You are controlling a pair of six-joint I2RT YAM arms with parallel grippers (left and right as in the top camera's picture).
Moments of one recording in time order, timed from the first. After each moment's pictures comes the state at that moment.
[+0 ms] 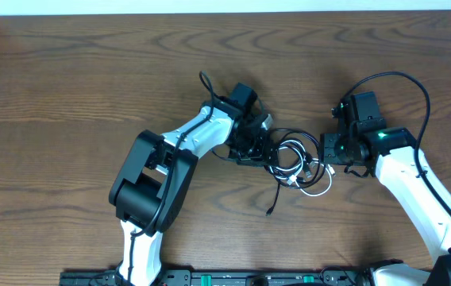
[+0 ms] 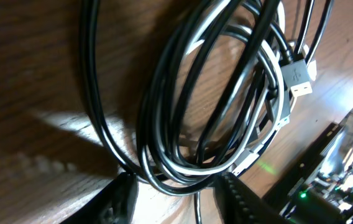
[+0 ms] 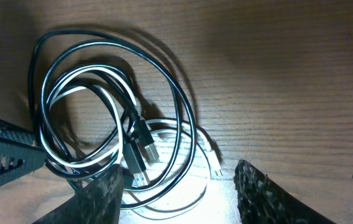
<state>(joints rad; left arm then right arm) -0.53 2.07 1.32 -0.68 0.70 -0.33 0.22 1.43 0.95 -0.74 -0.05 0.28</state>
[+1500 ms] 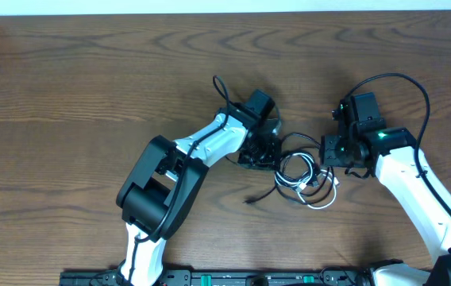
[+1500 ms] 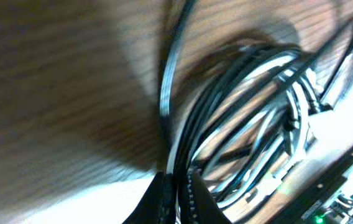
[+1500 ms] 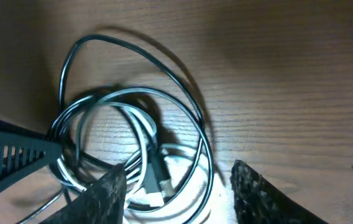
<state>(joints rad) -0.62 2.07 1.32 -0.67 0.58 -0.45 0.22 1.43 0.95 -0.77 -0.05 0.29</state>
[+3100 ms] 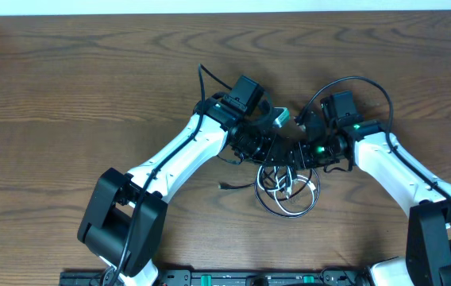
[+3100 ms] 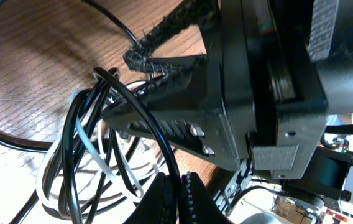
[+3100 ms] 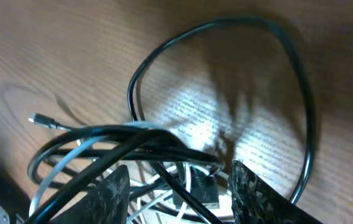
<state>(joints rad) -0.59 1.81 1.32 -0.76 0.77 -0.23 0.27 1.63 0.95 -0.63 -0.49 0.09</state>
